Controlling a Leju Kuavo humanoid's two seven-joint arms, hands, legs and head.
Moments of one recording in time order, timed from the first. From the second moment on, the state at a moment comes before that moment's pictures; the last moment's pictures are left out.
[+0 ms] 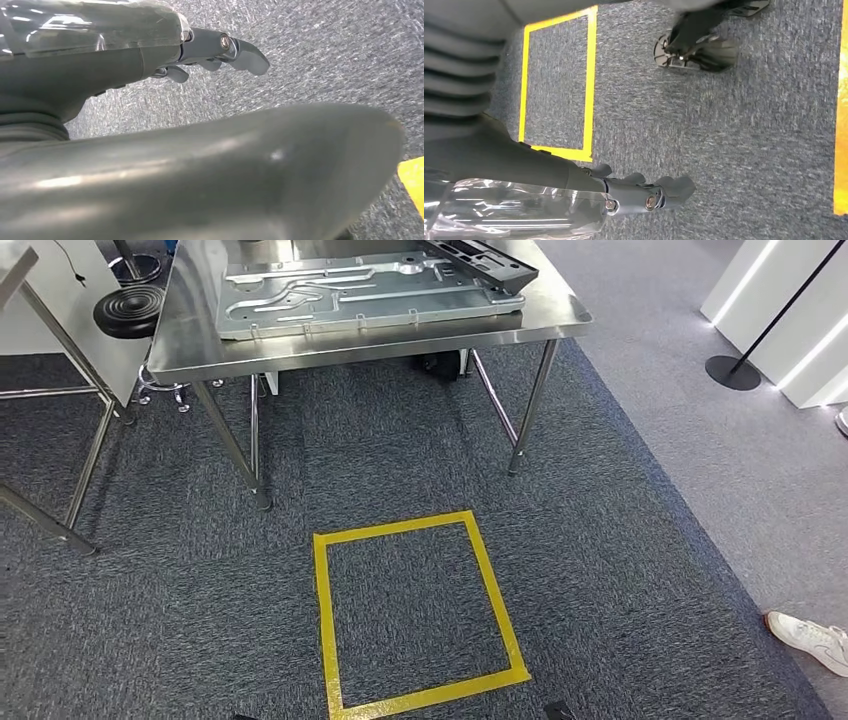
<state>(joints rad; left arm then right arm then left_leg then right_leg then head) -0.11 -0.17 1.11 -0.19 -1.36 0.12 -0.10 -0.14 0.00 -0.45 -0.20 0.59 -0.06 -0.05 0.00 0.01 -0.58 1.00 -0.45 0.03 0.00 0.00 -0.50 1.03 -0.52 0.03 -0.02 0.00</state>
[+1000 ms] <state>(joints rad) -0.11 -0.18 1.11 -0.19 -1.37 0.10 -0.08 -0.14 0.01 -0.39 -0.19 0.73 -0.06 -0.14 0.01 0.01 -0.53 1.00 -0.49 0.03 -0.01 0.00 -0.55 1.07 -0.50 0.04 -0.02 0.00</state>
